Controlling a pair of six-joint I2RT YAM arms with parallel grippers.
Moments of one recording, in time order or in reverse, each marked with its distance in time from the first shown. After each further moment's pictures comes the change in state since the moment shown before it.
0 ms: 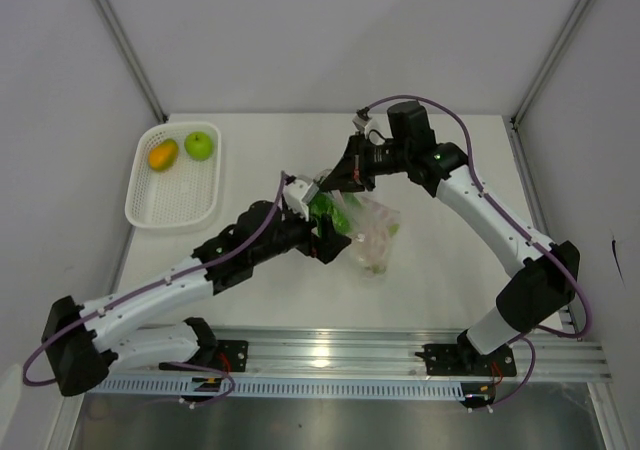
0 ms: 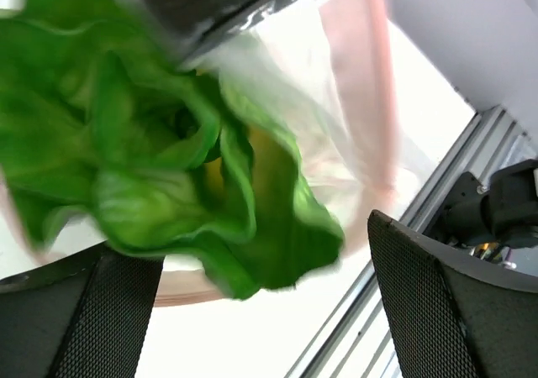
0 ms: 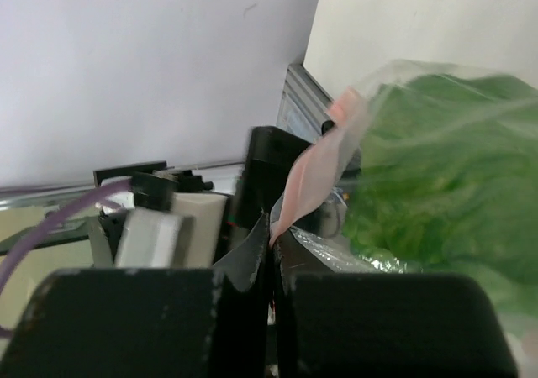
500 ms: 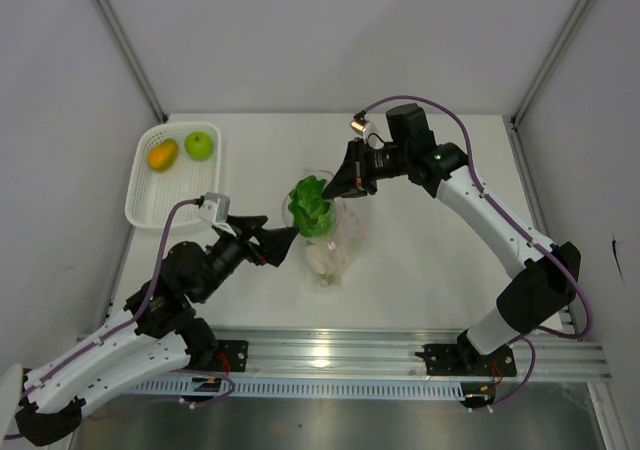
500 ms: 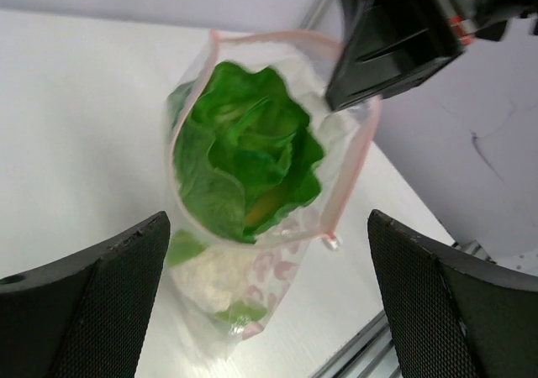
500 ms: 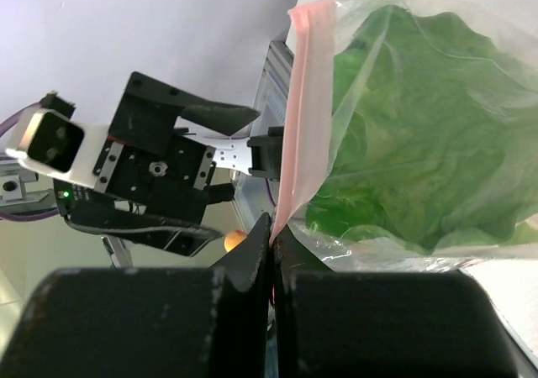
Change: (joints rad) left arm -0.002 -0.602 -0.203 -0.055 -0.297 -0.069; right arm 0.001 -0.005 0.002 -0.084 -0.027 -0.148
